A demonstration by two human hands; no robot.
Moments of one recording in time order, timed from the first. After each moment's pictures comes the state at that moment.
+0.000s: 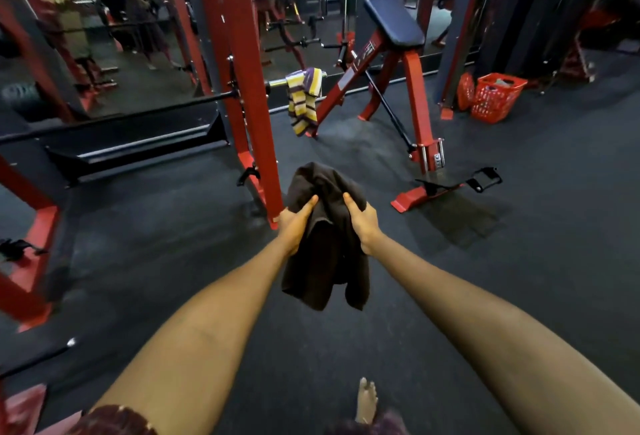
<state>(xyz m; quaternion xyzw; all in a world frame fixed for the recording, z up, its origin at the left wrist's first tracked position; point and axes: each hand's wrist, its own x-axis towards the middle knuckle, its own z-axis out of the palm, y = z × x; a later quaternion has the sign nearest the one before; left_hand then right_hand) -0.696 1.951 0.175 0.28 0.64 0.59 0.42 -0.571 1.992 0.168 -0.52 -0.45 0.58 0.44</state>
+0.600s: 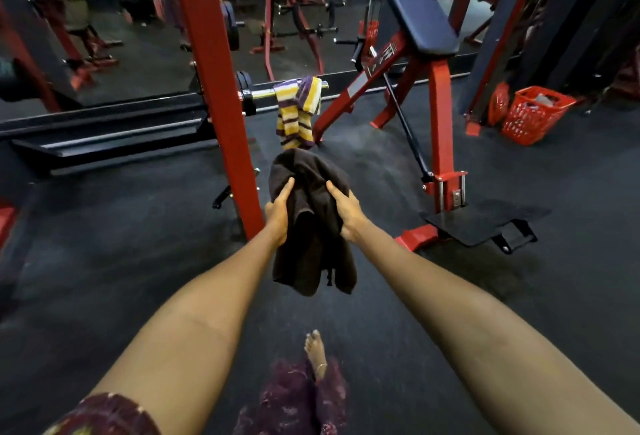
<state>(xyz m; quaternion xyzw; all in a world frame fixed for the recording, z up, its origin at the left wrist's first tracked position) -0.736 2.335 0.166 0.10 0.60 0.67 0.42 -0.628 2.387 0.162 -0.45 -0.38 0.71 0.40</state>
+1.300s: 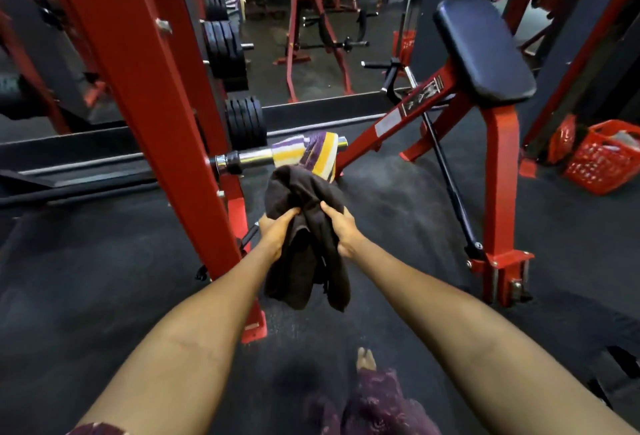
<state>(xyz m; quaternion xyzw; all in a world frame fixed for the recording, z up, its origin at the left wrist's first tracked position) -0.881 2.720 0.153 0.10 0.65 0.66 0.35 -0.782 2.784 0.141 -0.43 -0.38 0.74 0.36</state>
